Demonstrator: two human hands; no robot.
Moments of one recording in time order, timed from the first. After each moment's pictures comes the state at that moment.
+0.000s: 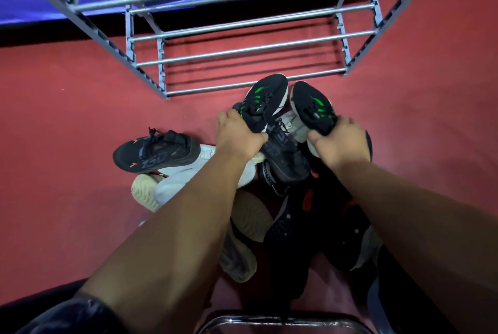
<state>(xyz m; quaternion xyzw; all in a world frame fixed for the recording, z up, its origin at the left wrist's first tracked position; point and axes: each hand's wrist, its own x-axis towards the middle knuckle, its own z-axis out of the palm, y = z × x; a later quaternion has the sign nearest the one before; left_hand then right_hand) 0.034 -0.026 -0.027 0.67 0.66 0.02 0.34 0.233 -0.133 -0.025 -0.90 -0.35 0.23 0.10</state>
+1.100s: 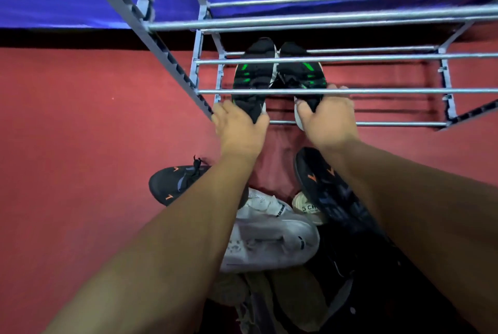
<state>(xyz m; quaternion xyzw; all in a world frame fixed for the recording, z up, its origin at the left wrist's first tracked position) -0.038 0.125 -0.082 0.62 0.74 0.17 0.22 0.138 0.094 -0.073 -0.83 -0.50 0.18 0.18</state>
